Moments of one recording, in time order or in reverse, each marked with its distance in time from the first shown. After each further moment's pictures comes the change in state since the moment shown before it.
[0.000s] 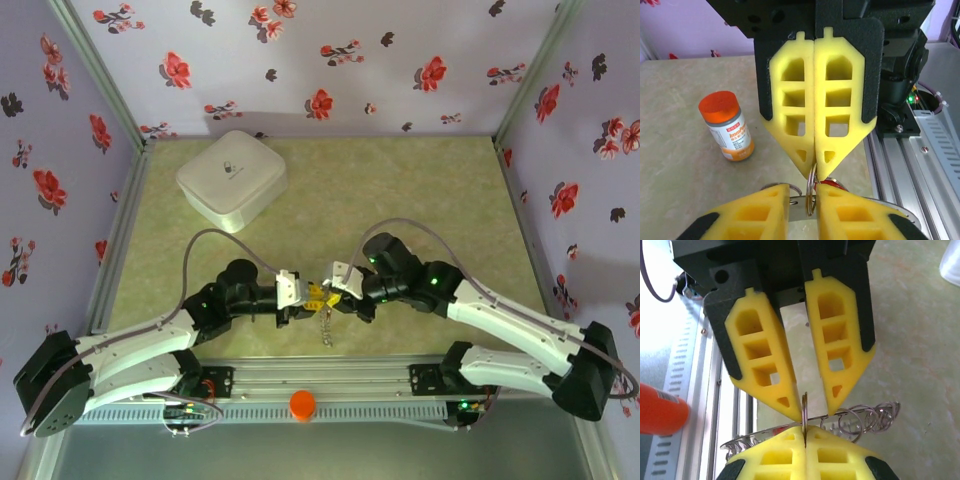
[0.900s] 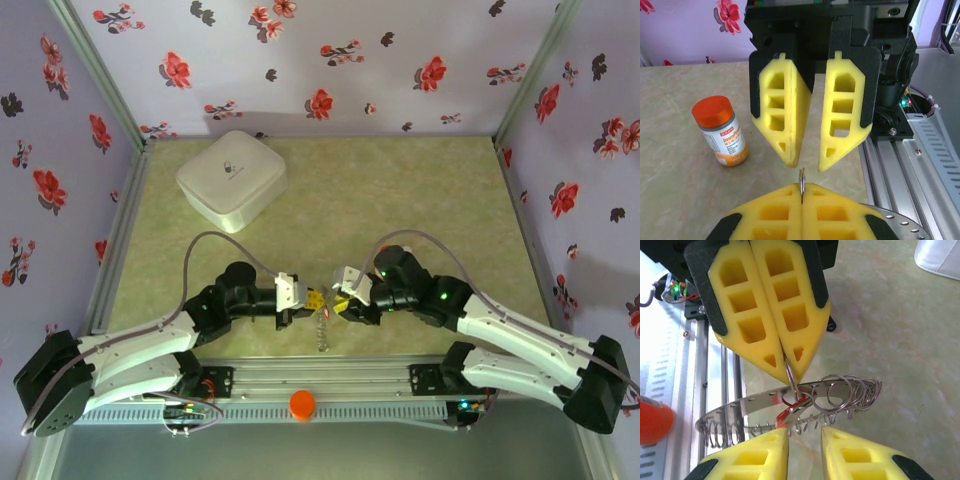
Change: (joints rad) left arm 0.000 0.000 -0.036 0.083 0.026 -0.021; right arm -0.010 -0.128 -0.164 0.132 0.052 0.107
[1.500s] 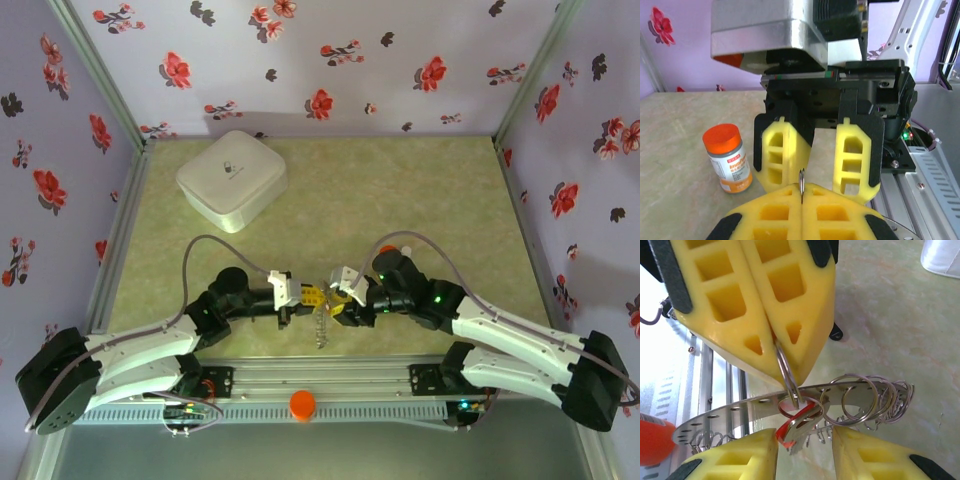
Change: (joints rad) left arm 0.000 0.019 -0.069 0.255 -0.001 -0.115; right arm 0.000 0.023 -0.072 0.148 -0.035 0.072
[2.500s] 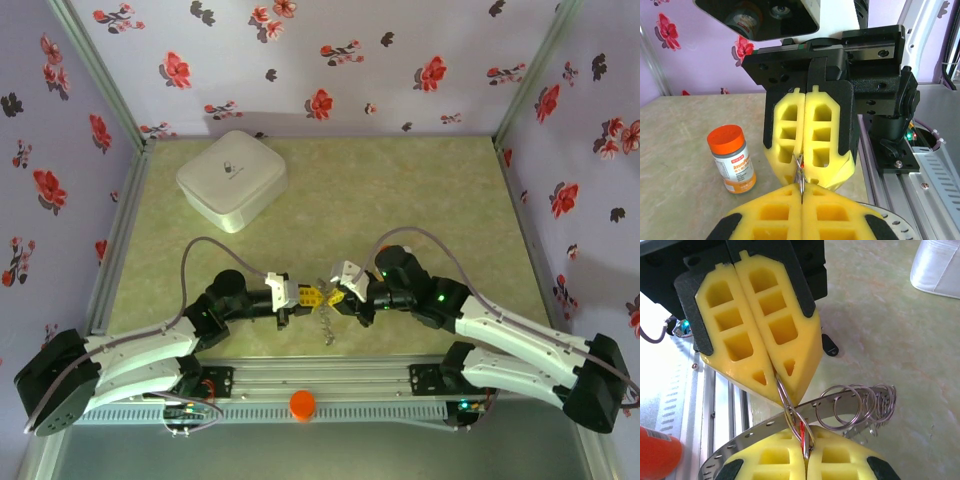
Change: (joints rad) left arm 0.000 -0.014 -0.026 0.020 -0.012 0.013; right arm -0.001 -0.012 0.042 -0.016 0.003 0.025
